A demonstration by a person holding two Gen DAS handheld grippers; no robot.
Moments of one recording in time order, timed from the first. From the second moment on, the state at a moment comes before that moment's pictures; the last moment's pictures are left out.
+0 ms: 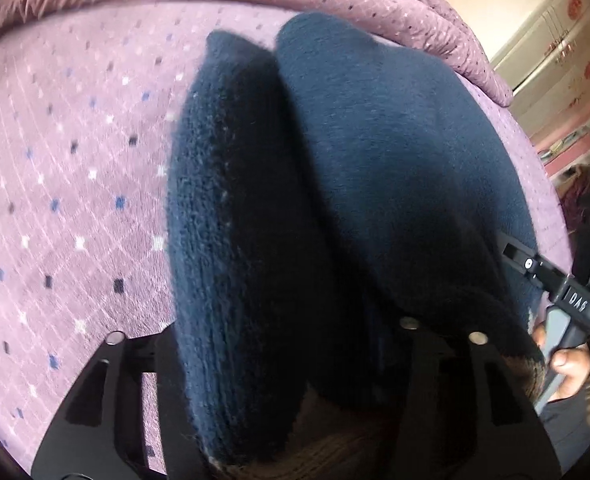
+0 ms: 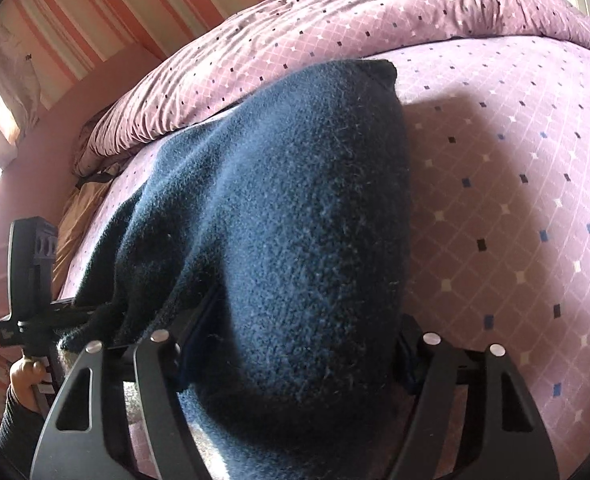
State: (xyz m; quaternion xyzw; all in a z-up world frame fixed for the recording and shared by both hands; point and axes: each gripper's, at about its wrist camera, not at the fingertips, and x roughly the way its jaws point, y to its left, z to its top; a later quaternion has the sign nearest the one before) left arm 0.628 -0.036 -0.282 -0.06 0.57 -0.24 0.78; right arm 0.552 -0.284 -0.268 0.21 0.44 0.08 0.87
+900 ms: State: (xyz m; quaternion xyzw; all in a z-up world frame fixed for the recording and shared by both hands) left arm 0.607 -0.067 -0.270 -0.07 0.55 -0.26 0.79; right arm 0.549 -0.280 -0.270 0.19 0.42 0.06 0.89
